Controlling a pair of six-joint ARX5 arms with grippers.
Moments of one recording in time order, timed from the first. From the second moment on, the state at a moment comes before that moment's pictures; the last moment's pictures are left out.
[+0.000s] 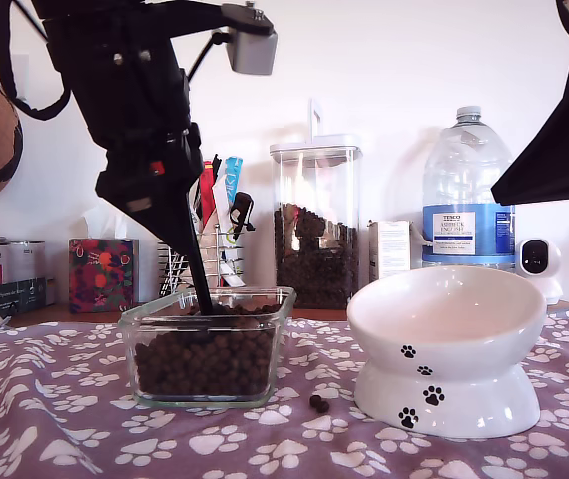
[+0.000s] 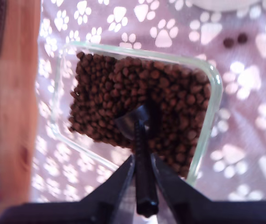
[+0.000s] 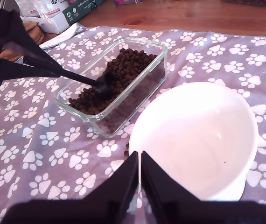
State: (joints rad) left arm -0.87 1.46 1.01 -0.55 -0.31 0.56; right arm 0.59 0.60 0.30 -0.13 -0.12 0.18
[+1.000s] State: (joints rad) left arm -0.80 1.47 1.02 -0.61 -0.18 -0.07; right arm 0.59 0.60 0.30 -0.13 -0.12 0.18
